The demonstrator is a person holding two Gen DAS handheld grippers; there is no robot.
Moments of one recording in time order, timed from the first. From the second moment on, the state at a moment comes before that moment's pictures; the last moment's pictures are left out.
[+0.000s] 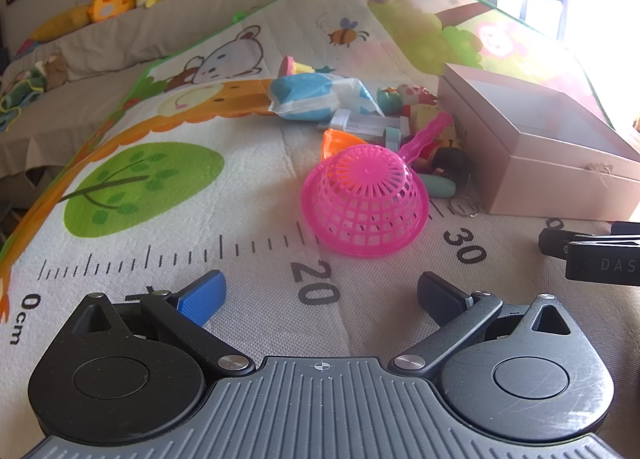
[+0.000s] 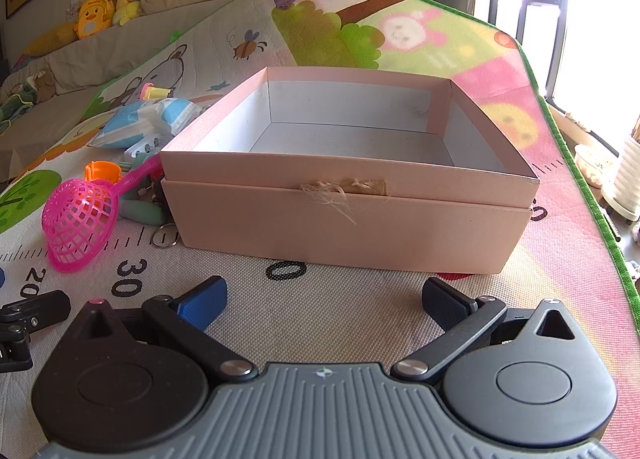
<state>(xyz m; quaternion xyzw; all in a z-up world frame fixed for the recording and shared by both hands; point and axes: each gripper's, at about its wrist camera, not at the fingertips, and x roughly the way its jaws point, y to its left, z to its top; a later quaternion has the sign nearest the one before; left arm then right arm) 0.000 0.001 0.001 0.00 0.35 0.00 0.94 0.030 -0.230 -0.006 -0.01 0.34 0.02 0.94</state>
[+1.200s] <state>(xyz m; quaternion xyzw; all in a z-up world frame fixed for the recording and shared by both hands) -0.022 0.015 0.012 0.01 0.34 -0.05 0.94 -0.014 -0.225 0.001 0.00 0.38 0.04 0.92</state>
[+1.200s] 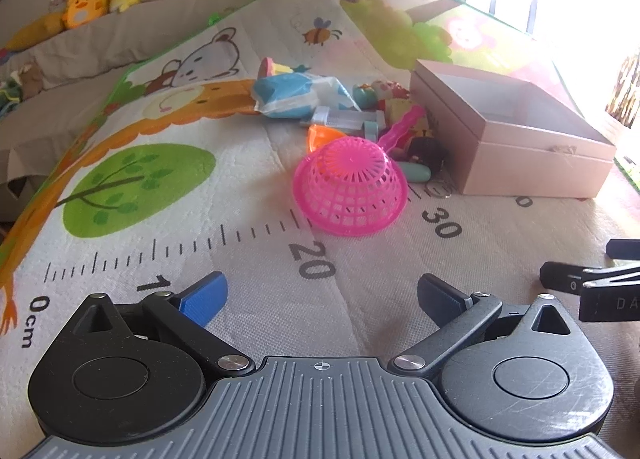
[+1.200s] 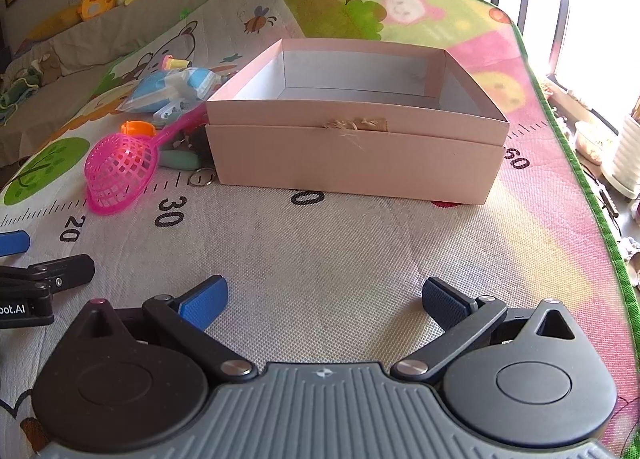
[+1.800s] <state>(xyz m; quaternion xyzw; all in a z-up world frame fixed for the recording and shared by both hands) 0.015 0.102 0.064 -0.02 0.26 0.06 0.96 0.088 -0.124 0.118 -0.04 0.37 0.25 0.89</state>
